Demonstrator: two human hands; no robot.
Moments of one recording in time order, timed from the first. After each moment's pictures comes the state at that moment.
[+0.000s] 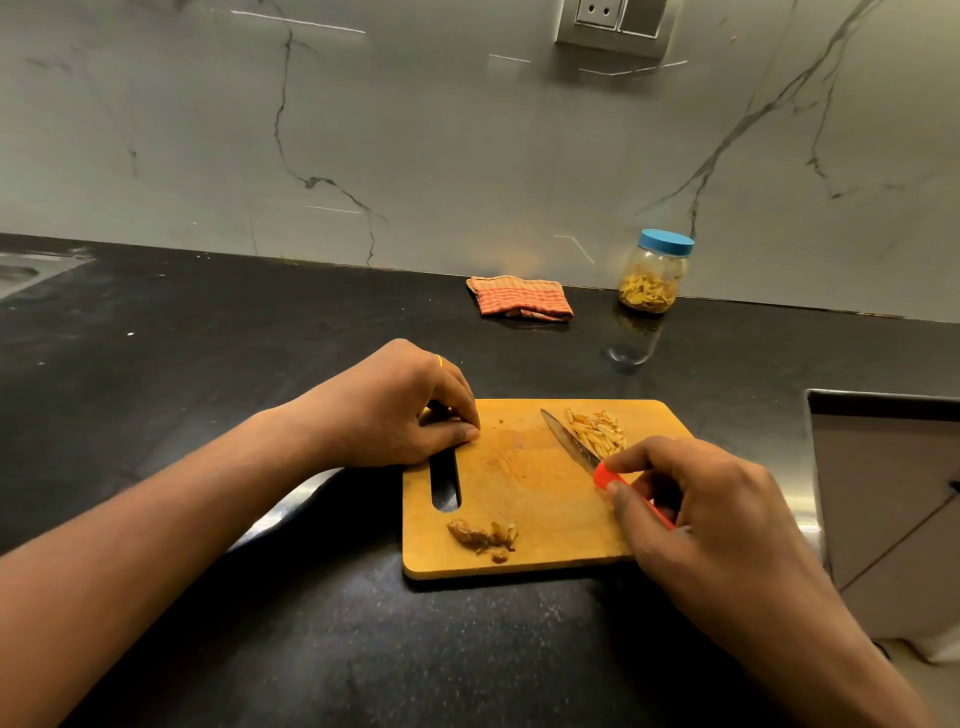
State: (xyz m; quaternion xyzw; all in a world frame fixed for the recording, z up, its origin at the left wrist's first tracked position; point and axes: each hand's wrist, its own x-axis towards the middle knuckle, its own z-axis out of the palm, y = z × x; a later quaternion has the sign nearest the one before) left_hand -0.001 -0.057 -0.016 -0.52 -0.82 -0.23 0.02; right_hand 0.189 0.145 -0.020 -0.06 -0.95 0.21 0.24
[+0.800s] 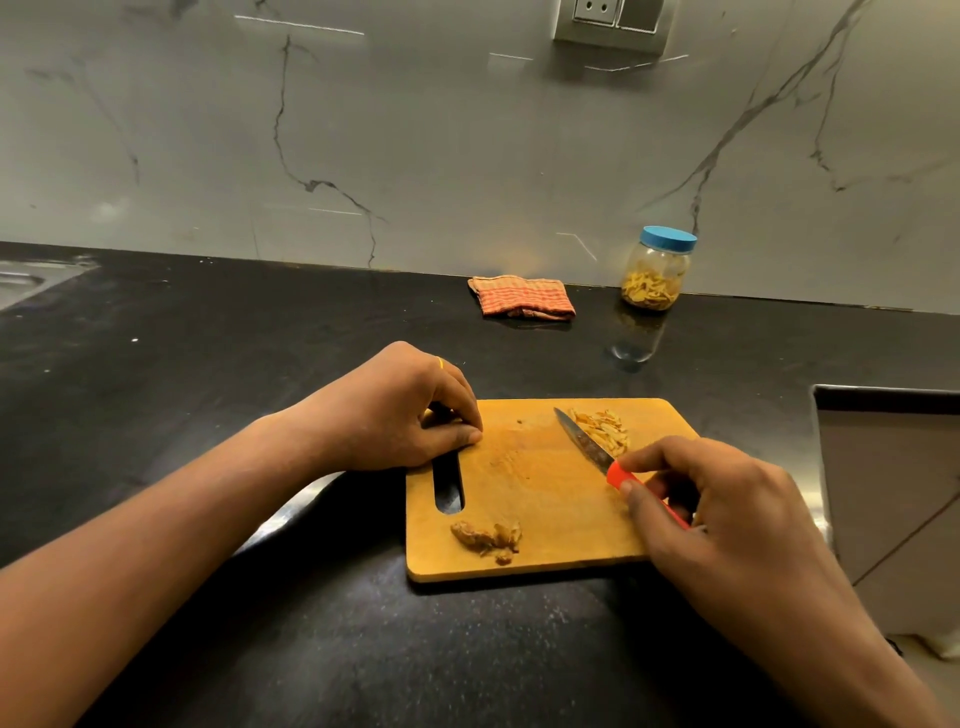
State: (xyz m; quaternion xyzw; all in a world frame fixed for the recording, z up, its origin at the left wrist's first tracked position) left_hand 0.000 -0.057 -0.016 -0.52 -0.82 -0.23 0.02; right_hand 0.191 0.150 -0.021 -0.06 -0.94 0.22 0.24
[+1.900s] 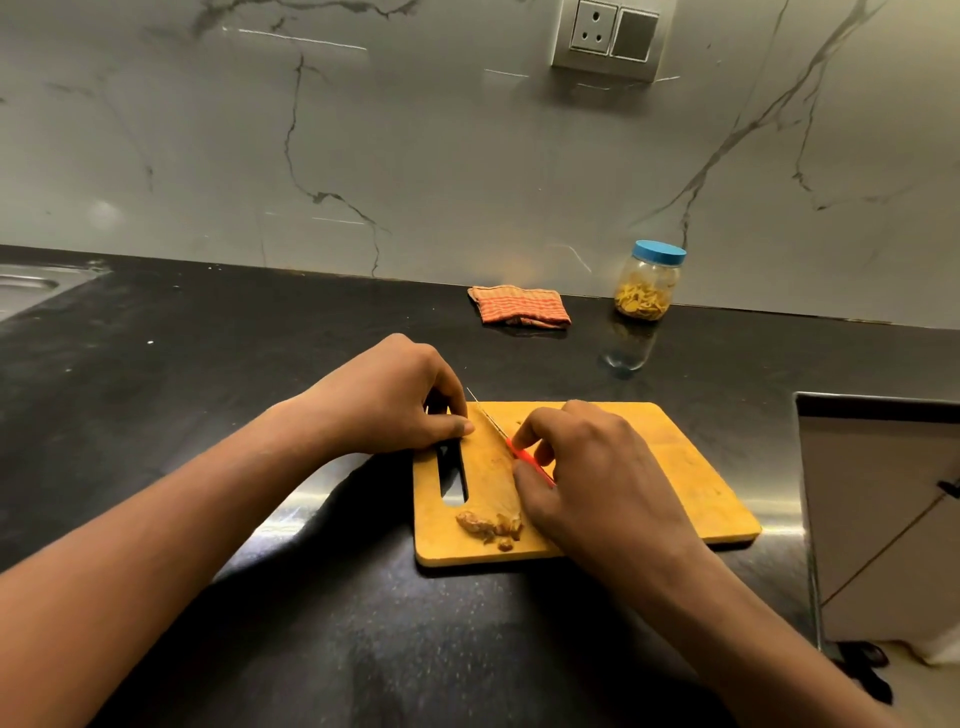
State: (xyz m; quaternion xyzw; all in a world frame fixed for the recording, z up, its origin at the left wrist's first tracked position) left_hand 0.010 -0.057 0.000 -0.41 -0.89 -0.21 -0.01; right_hand 0.146 0.097 -0.014 -0.02 -0.97 0.13 0.19
